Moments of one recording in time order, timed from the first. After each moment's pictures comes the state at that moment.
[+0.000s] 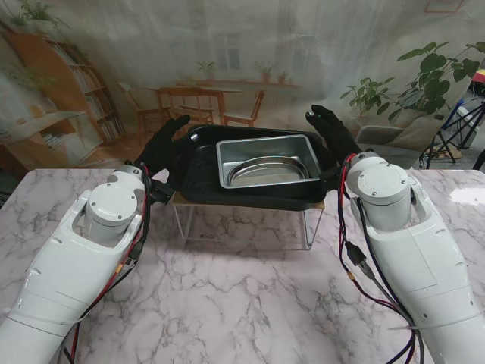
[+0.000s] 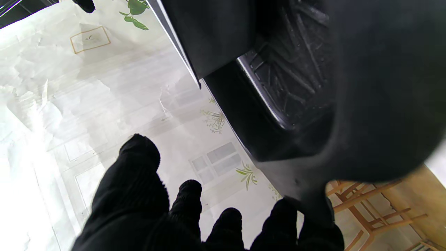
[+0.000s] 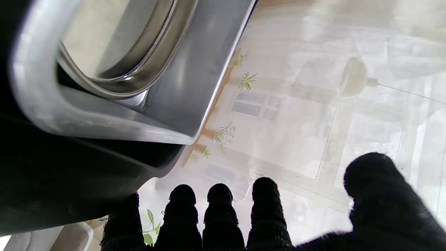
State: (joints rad) left arm 1.19 -1.18 -1.21 -1.49 0.06 0.18 -0.01; right arm -1.18 -1.20 1.30 -1.57 0.03 0.43 0.03; left_hand 0.93 -0.09 0.01 0.04 0.26 0.05 0.05 0.30 0.09 0.12 -0.04 0.09 0.09 0.30 0.07 0.25 0.03 0.27 0.16 0.40; right_hand 0.26 -0.14 0.45 -0.11 0.11 -0.08 0.33 0.19 0.19 0.02 0.13 0.11 0.18 0.05 0.03 0.11 -0.03 0.26 0.29 0.44
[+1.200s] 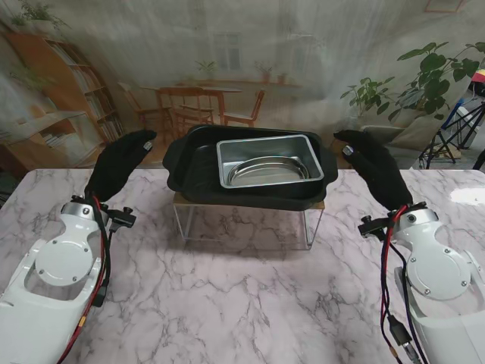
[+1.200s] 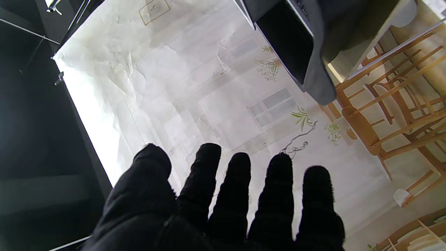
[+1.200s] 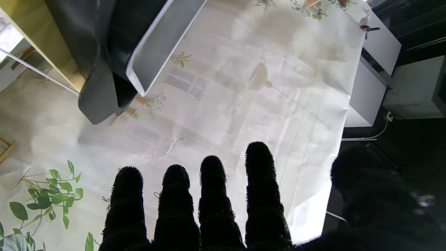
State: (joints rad) left arm 1.55 -1.16 -1.48 -1.74 0.16 -0.20 0.08; right arm -1.67 -1.15 1.56 -1.90 -0.11 -0.10 0.00; left_hand 1.00 -0.01 0.01 0.04 0.54 0.21 0.27 0.54 0.52 0.21 0.23 0.37 0.40 0.30 0.27 0.47 0.09 0.29 0.59 0.61; right_hand 0.28 -0.18 0.58 -0.11 0.35 -0.05 0.63 0.26 0.31 0.12 0.53 0.28 0.34 0.13 0.09 0.22 0.11 0.25 0.39 0.56
